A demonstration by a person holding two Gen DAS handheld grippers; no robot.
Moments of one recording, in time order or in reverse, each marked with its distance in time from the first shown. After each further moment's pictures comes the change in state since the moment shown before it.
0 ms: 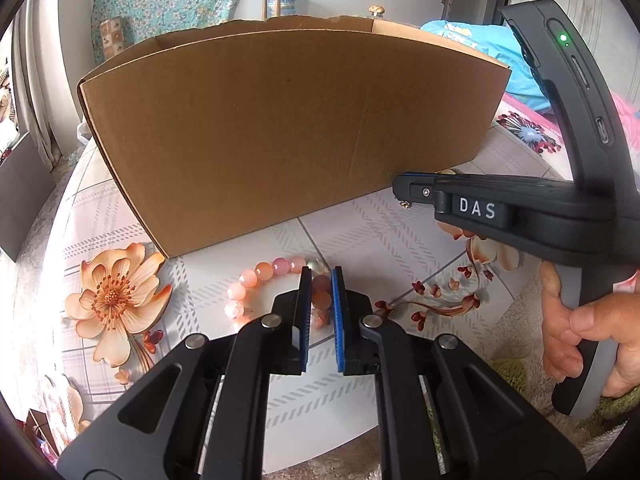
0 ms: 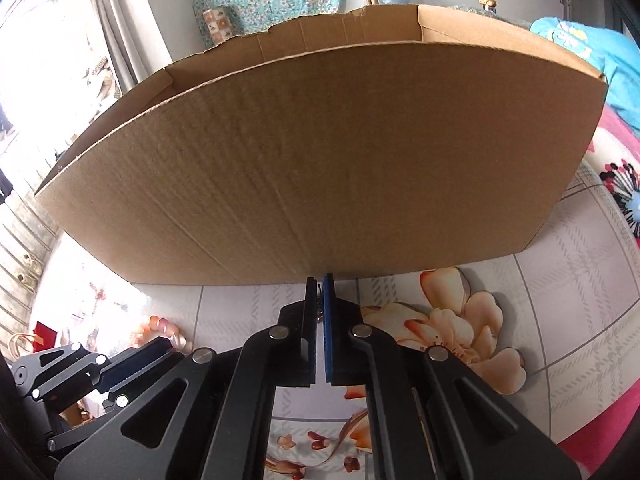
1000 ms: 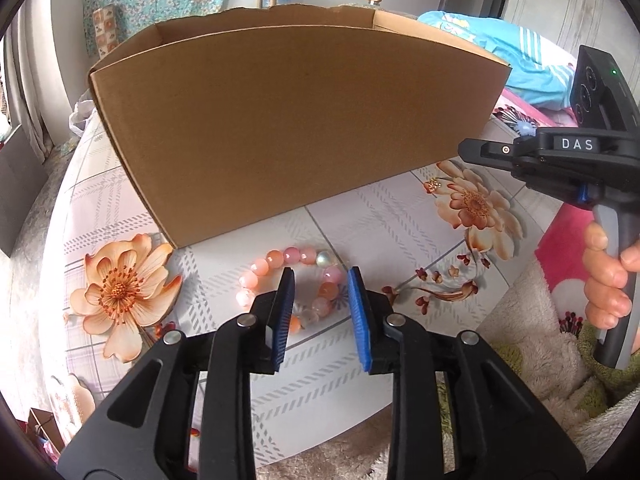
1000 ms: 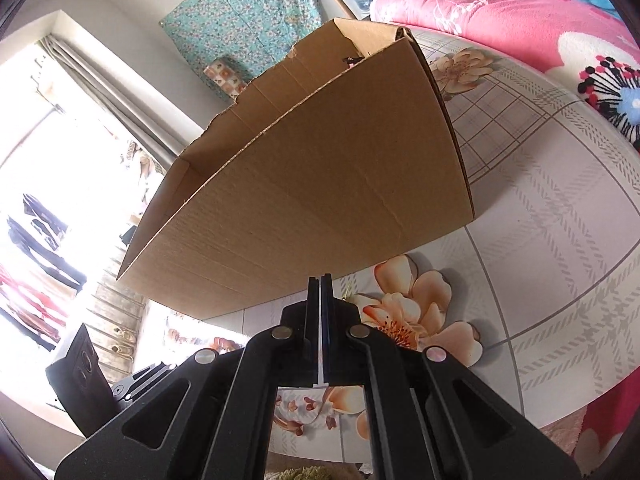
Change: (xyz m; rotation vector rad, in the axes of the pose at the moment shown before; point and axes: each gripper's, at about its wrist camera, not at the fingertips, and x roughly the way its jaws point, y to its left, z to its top) left arm -0.003 0.006 0.005 -0.007 0.065 -0.050; right arm -0.030 -0.076 -0.006 0.286 -0.044 0.288
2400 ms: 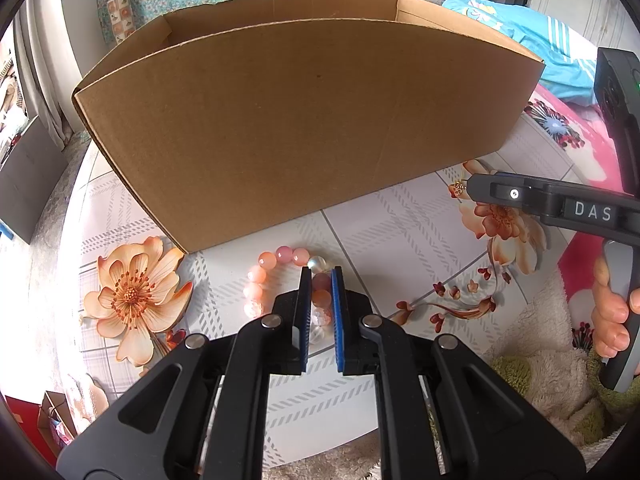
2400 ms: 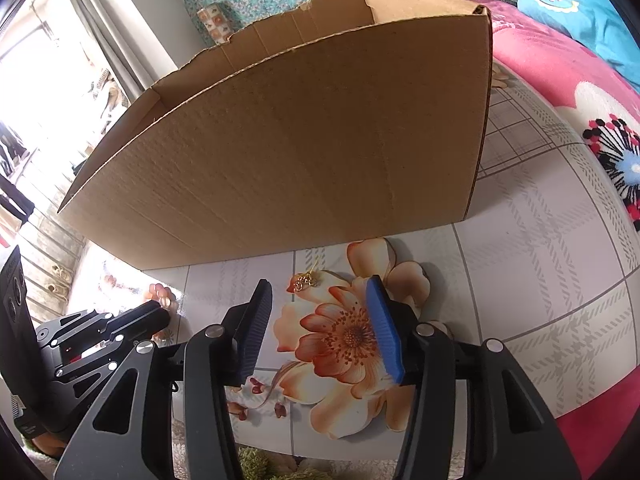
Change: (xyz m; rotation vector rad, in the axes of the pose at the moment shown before) left arm 0.010 0.001 0.021 -0.025 0.069 0.110; right arm 0.021 0.012 0.003 -0.205 0.121 -0.225
